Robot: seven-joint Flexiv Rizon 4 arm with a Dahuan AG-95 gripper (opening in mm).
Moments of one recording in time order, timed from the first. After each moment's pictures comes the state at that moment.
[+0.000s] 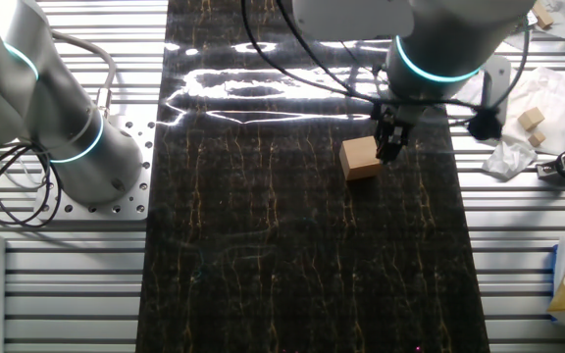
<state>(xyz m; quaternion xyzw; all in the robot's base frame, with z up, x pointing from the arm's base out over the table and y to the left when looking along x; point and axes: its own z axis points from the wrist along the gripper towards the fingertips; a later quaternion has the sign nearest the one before) 0.539 0.012 0.118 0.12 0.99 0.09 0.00</state>
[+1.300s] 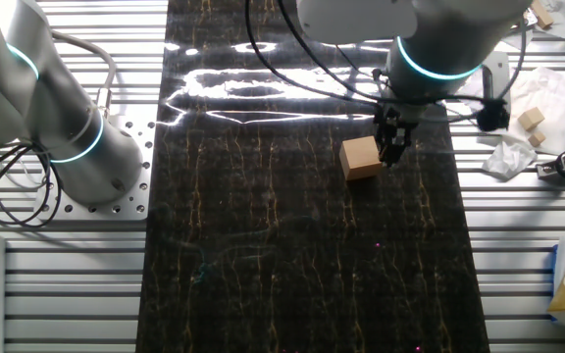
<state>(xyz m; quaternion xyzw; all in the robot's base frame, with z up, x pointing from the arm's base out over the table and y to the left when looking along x) 0.540 0.014 0.109 0.02 1.00 0.06 0.01</state>
